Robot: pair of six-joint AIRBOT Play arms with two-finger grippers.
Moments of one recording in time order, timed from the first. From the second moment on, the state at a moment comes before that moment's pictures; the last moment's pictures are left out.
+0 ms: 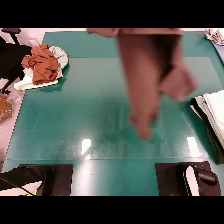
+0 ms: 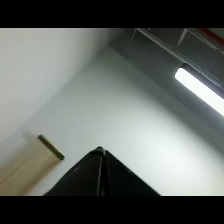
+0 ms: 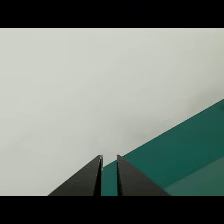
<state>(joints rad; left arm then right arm) -0.60 -1.32 2.08 0.24 -0.21 -1.41 -0.37 -0.33 0.73 -0.89 0.31 1.54</state>
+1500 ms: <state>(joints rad) -0.35 -1.45 1.28 0.80 -0.04 -2.11 -0.03 -0.05 0.32 -0.89 0.93 1.62</state>
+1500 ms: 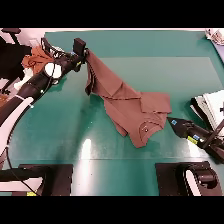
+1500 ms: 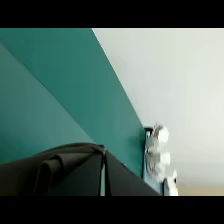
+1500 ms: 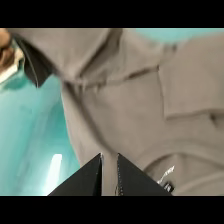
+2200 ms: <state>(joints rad) -0.03 -1.35 1.57 1.24 -0.65 -1.86 0.03 -0.30 0.45 -1.05 1.04 1.65</state>
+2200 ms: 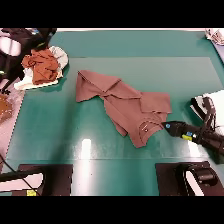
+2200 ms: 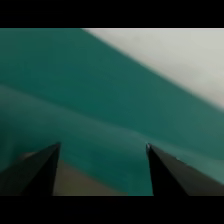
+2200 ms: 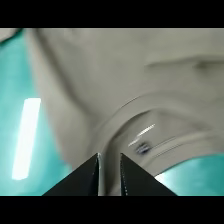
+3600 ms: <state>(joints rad) -0.13 -0.98 0.86 0.82 -1.25 -1.35 -0.01 -0.42 0.31 -0.86 1.22 1.58</state>
